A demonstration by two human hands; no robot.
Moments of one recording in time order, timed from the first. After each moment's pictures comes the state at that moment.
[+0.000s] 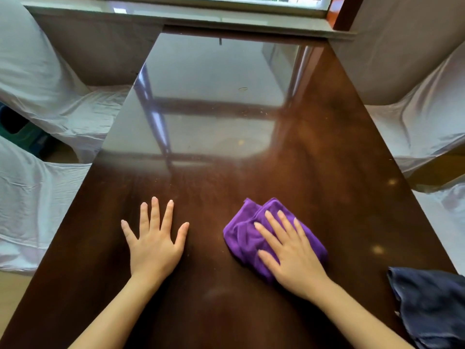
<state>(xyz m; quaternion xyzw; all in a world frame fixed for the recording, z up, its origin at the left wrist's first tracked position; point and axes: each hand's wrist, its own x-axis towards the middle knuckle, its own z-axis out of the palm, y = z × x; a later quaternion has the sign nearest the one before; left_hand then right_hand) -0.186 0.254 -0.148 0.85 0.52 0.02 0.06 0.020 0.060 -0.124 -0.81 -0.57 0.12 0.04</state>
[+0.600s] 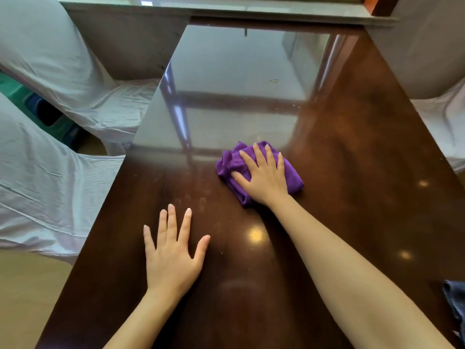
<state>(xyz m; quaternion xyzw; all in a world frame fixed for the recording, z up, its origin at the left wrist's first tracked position) -0.225 0.249 -0.145 0.85 0.51 0.03 0.07 0.029 0.265 -0.139 -0.84 -0.53 0.06 0.10</state>
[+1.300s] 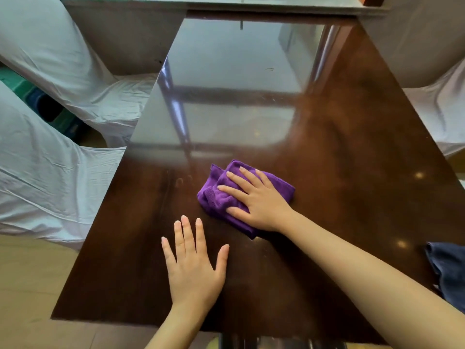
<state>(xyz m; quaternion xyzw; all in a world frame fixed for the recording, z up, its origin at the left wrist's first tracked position) -0.234 0.164 -0.137 0.85 0.52 0.00 0.07 -0.023 0.178 -0.138 -0.70 -0.71 0.07 0.05</state>
